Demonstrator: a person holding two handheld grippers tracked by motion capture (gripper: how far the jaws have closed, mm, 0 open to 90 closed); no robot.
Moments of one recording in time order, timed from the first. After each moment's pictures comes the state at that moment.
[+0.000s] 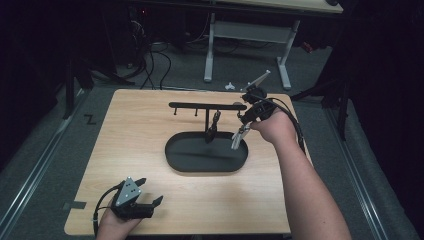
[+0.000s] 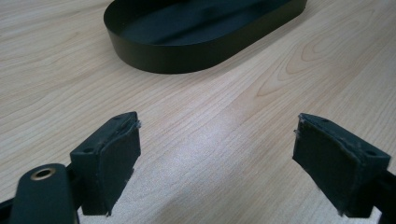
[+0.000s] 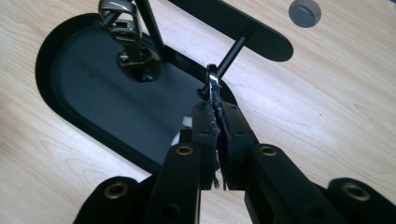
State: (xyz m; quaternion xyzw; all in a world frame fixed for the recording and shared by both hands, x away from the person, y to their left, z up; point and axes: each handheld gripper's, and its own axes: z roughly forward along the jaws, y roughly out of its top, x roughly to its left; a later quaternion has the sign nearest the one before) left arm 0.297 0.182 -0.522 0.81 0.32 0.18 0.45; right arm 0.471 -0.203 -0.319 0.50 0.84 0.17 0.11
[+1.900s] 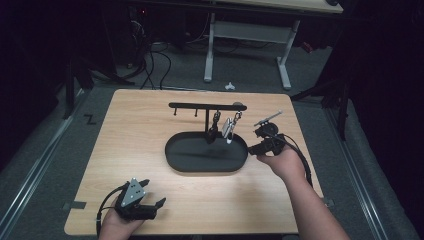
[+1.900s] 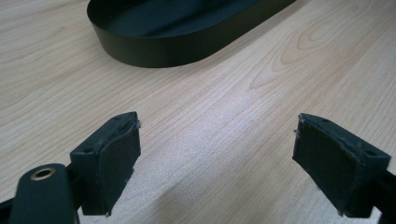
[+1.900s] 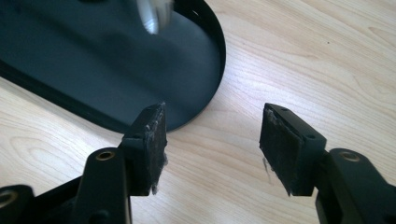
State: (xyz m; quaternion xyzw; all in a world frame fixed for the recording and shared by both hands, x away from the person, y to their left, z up) left arm 0.297 0.173 -0.526 0.82 0.31 0.18 0.44; right arm 0.418 -0.244 -0.404 0.53 0.82 0.17 0.14
